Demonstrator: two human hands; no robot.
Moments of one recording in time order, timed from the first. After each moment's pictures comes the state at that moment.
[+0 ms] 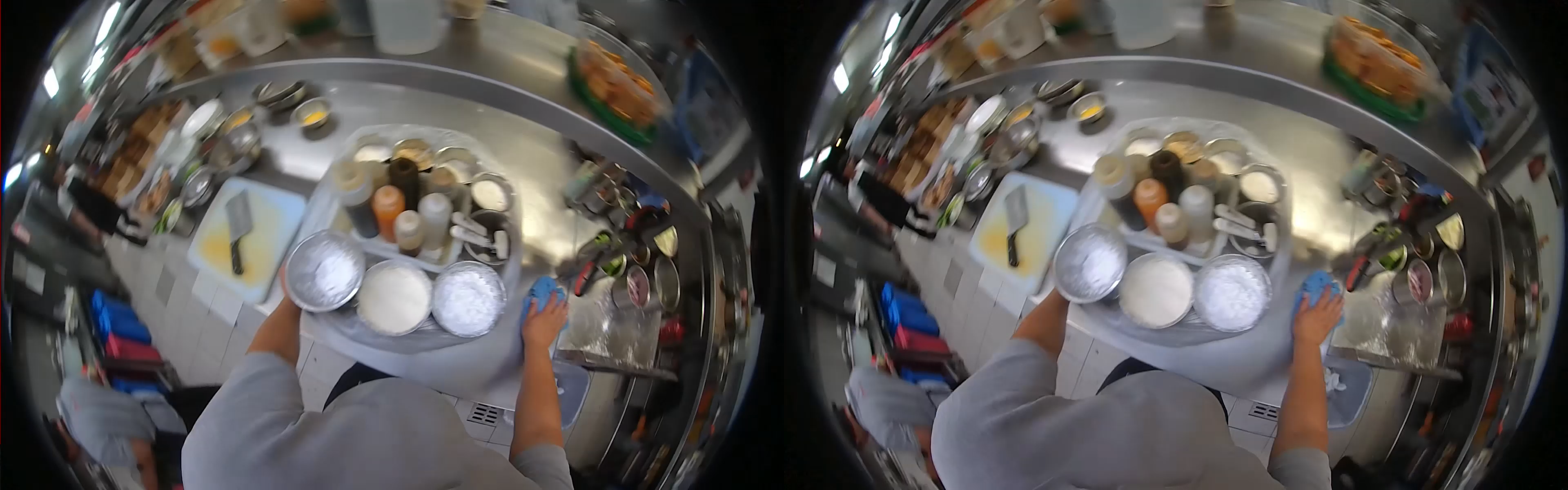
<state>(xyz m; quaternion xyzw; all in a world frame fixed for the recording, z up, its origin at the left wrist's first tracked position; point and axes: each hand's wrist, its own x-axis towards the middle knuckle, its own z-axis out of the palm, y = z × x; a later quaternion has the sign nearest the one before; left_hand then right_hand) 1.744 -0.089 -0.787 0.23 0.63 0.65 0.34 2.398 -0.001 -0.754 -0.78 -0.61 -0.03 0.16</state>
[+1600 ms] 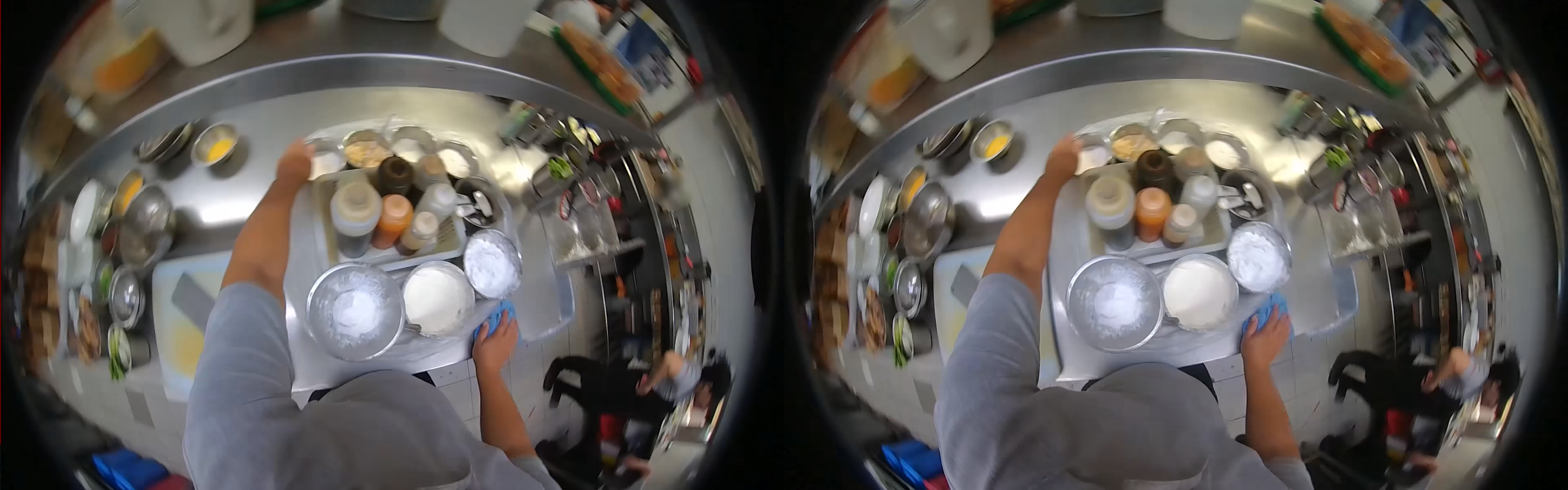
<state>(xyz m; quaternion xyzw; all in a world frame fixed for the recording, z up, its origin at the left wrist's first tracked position) 1.716 0.334 -0.719 0.73 0.64 0.23 0.10 2.140 -0.209 -0.745 -0.88 -0.44 -0.10 0.15</state>
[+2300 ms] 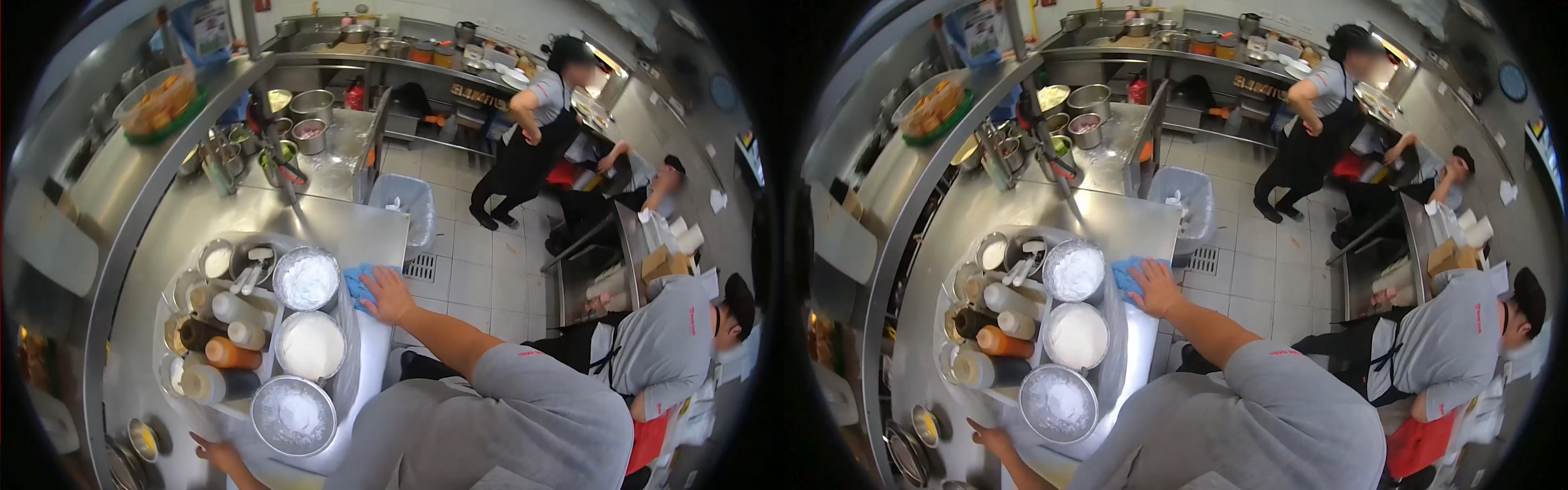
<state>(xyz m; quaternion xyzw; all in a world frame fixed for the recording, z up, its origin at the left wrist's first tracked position) 1.611 0.157 -0.750 0.70 0.68 0.17 0.12 2.144 -0.222 -0.725 -0.88 -0.41 -0.09 0.21</state>
